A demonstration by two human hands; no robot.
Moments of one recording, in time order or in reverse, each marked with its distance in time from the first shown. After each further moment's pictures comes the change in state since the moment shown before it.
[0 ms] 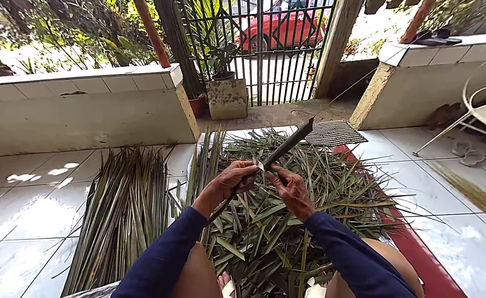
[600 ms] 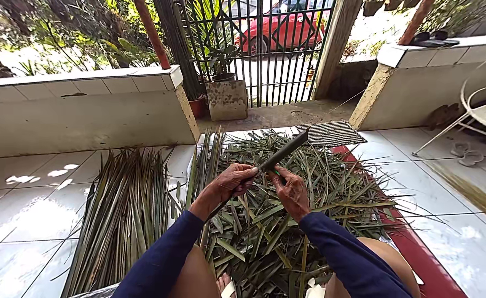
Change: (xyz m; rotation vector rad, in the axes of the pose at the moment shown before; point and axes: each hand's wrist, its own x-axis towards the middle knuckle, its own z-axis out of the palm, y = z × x) left_hand -0.007 0.001 -0.001 0.079 0.057 -0.056; right_hand -0.002 -0.004 0.009 -0.270 0.139 0.052
